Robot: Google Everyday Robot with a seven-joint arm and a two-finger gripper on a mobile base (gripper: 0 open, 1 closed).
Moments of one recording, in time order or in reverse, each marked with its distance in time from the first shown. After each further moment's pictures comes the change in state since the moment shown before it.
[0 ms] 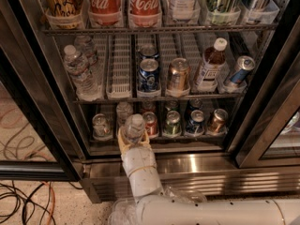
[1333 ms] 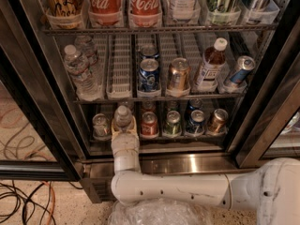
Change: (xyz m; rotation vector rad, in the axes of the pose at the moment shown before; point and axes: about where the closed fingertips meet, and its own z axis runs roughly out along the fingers) arm 0.076 0.001 0.089 0.160 0.064 -0.131
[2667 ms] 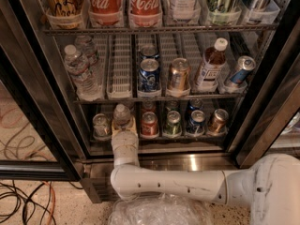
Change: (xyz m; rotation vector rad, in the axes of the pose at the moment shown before) arm 0.023 0.004 0.019 -0.003 0.067 -0.059
